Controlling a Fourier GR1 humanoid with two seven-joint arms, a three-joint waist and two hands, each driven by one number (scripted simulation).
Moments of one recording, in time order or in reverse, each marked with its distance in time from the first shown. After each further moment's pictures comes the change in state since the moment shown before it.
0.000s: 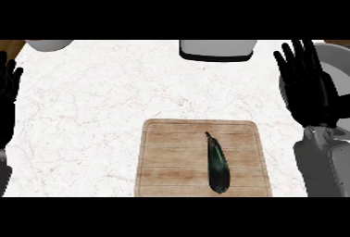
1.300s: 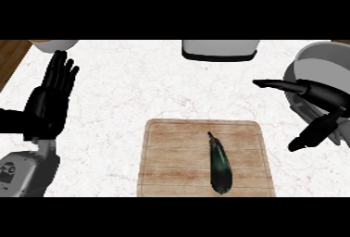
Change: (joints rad) left arm -0.102 -0.180 -0.102 0.087 0.053 -0.070 -0.039; right arm -0.141 -0.470 0.274 0.453 0.535 0.881 -0.679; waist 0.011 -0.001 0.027
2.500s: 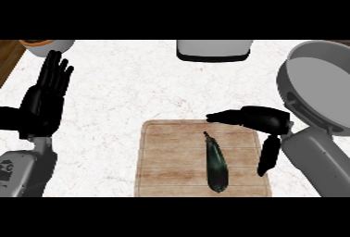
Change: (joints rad) left arm -0.005 -0.038 0.085 0.036 -0.046 -0.061 0.009; right arm 0.004 0.178 0.217 -0.071 0.308 0.030 0.124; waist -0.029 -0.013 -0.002
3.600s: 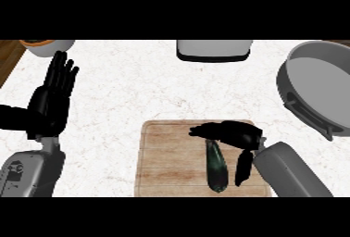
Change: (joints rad) left arm -0.004 -0.085 0.040 -0.015 -0.092 -0.027 0.026; right arm 0.095 0.218 -0.037 0.065 0.305 -0.076 -0.031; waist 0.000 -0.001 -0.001
